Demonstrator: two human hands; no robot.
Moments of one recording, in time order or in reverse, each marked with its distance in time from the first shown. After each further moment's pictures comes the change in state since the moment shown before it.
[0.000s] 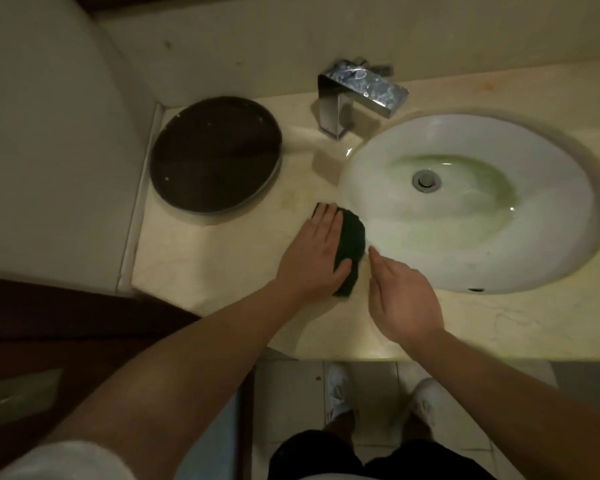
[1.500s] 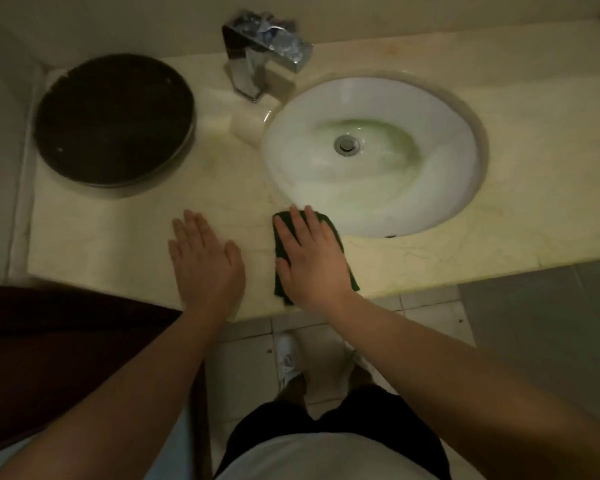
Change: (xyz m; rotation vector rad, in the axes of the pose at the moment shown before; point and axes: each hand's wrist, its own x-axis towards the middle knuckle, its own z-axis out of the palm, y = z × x) left_hand -0.076 0.011 0.022 -0.044 0.156 -0.599; right_hand -0.021 -0.028 -0.001 -0.109 -0.087 0.008
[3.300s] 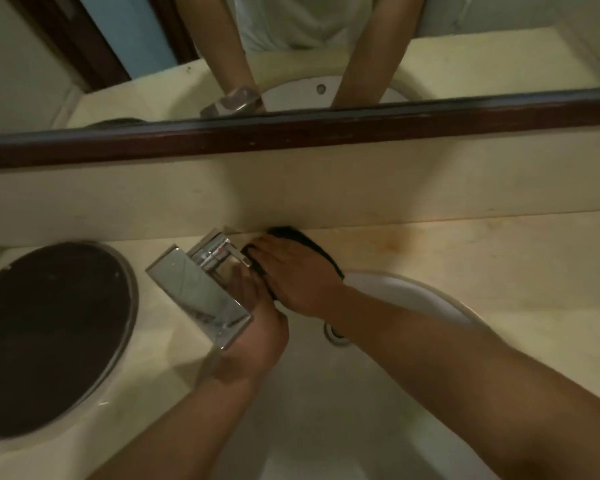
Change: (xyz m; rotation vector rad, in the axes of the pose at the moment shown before) left_hand 0.266 0.230 0.016 -0.185 0.070 0.103; right_hand 0.369 0.181 -0.044 0.130 0.223 -0.651
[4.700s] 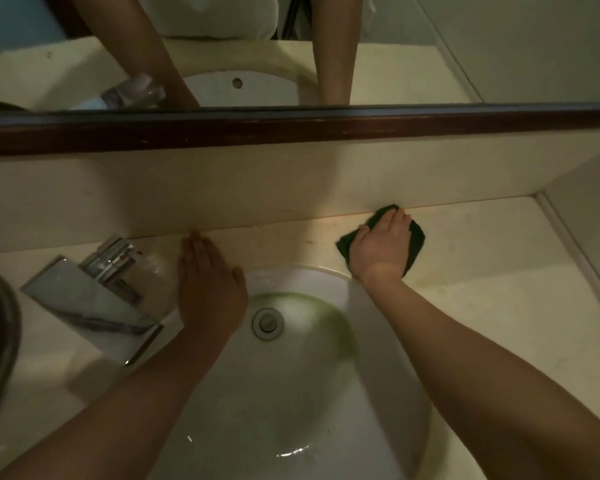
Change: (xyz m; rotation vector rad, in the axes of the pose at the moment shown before) left_hand 0.038 0.053 0.016 0.241 -0.109 0.043; right_hand -0.129 0.108 -0.114 -0.367 -0.112 1.393
